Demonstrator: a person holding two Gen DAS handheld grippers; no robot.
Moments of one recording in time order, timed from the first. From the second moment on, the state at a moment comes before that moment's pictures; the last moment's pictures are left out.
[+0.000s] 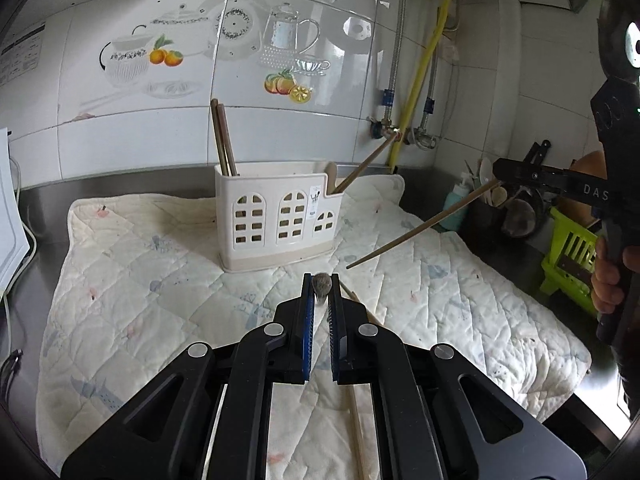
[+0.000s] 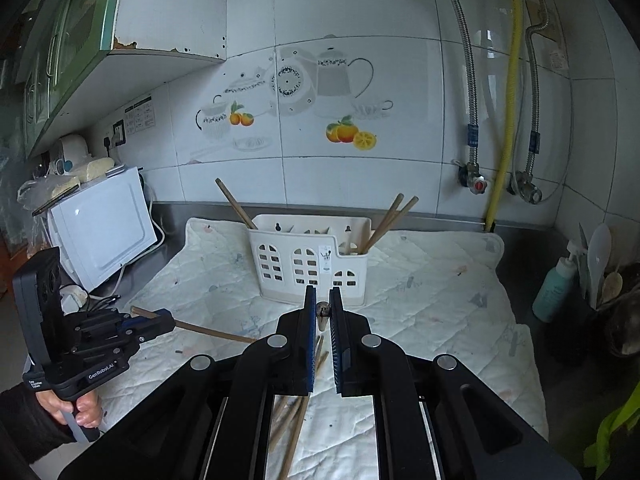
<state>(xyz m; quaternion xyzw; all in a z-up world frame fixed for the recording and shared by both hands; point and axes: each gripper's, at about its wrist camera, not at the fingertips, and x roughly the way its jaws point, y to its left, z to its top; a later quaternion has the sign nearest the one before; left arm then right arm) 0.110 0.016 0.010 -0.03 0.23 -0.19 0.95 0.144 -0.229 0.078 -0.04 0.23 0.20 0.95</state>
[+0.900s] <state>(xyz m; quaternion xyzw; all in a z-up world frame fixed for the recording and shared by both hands) 0.206 0.008 0.172 0.00 0.07 -0.16 0.98 0.303 -0.183 0.118 -0.12 0.29 0.18 0.93</state>
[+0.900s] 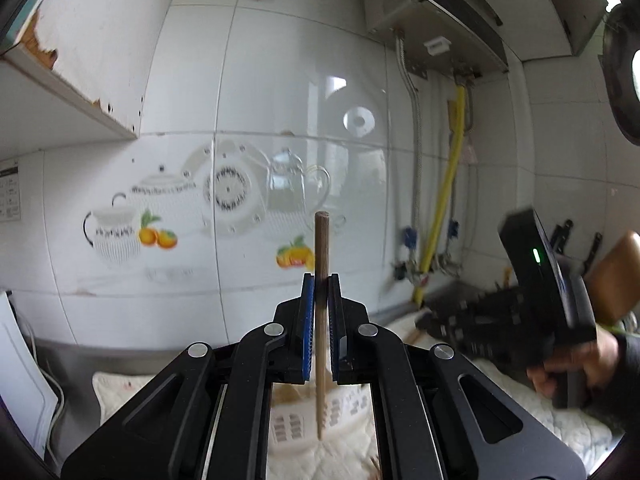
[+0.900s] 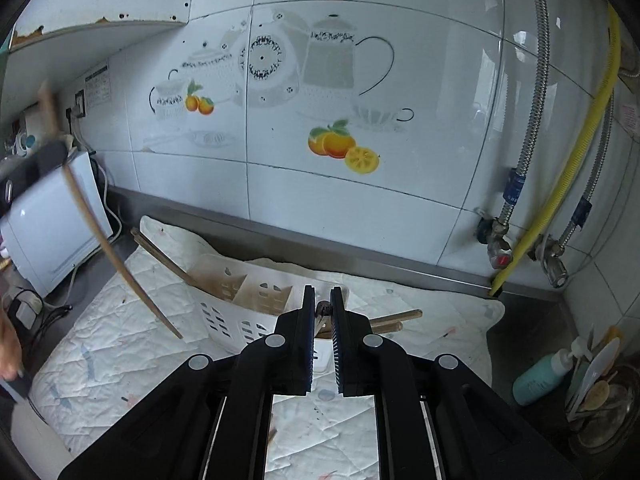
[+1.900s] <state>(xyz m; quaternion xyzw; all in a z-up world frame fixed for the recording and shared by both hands) 0.300 0.005 0.133 0.00 0.12 -0.12 0.99 0.233 -0.200 0.086 -0.10 0.25 0.21 0.94</state>
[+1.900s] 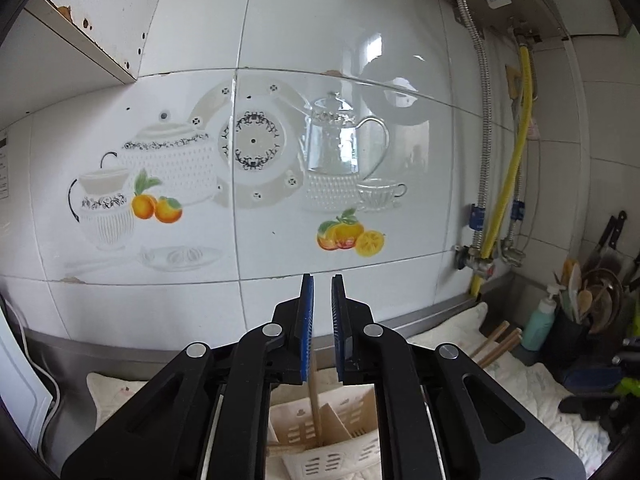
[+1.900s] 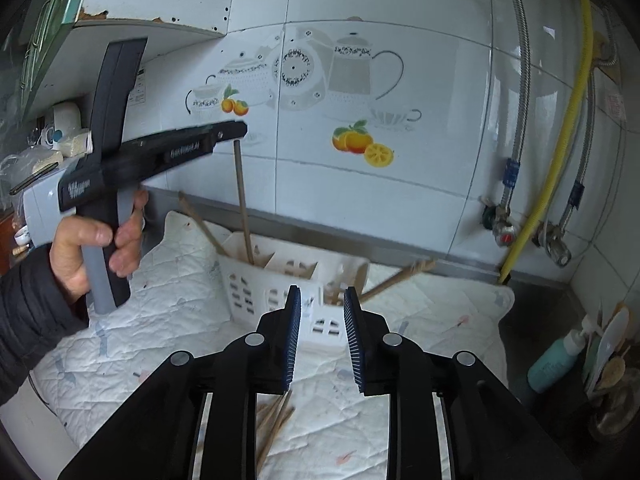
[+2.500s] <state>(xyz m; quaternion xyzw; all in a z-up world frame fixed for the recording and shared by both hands) 0.150 0.021 0.112 0.01 0.13 -0.14 0.98 0.112 -0.220 -0.058 -0.02 0.36 0.20 0.91</state>
